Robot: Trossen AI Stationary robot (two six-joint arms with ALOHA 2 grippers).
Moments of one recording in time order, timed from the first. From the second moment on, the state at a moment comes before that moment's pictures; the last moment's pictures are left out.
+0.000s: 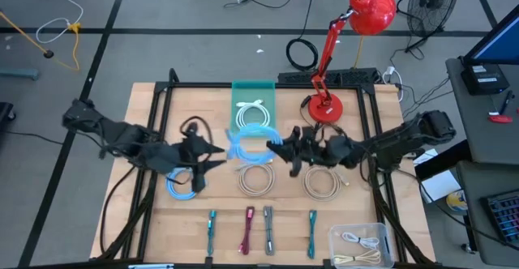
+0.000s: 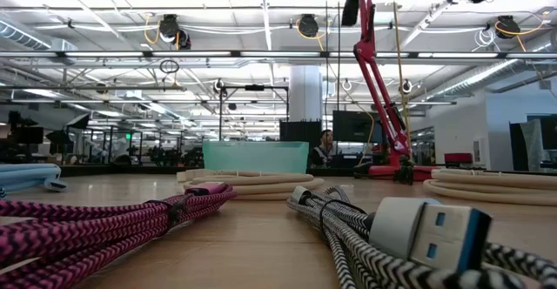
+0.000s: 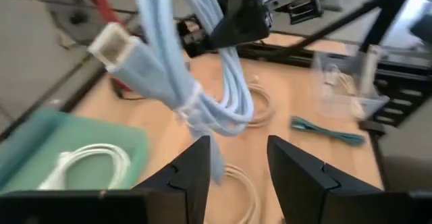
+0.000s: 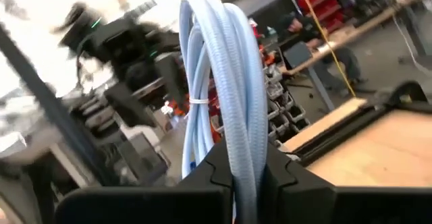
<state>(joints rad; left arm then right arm) -0.48 1.18 1.32 -0.69 -0.59 -0.40 0.18 1.43 0.75 0.91 0.35 0.53</state>
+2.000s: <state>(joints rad) -0.28 1.46 1.04 -0.68 -1.44 -0.29 0.00 1.51 1.17 -0.32 0.25 0.71</state>
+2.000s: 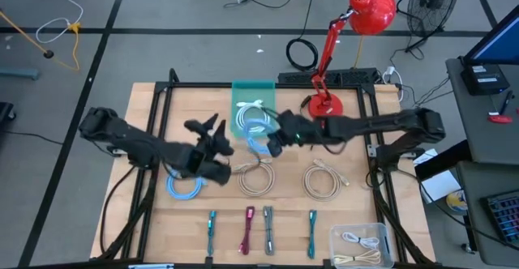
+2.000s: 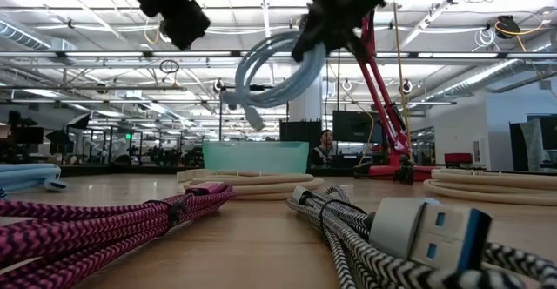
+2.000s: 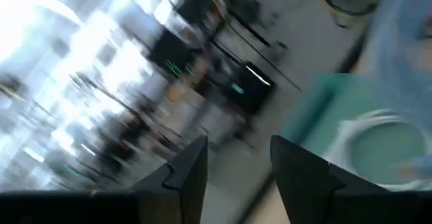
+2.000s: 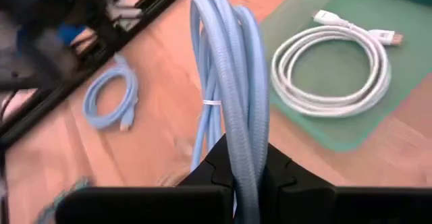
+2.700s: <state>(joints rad) -0.18 1.27 1.04 -0.63 -0.69 -0.10 0.34 1.23 1.04 -0.15 0.75 0.61</state>
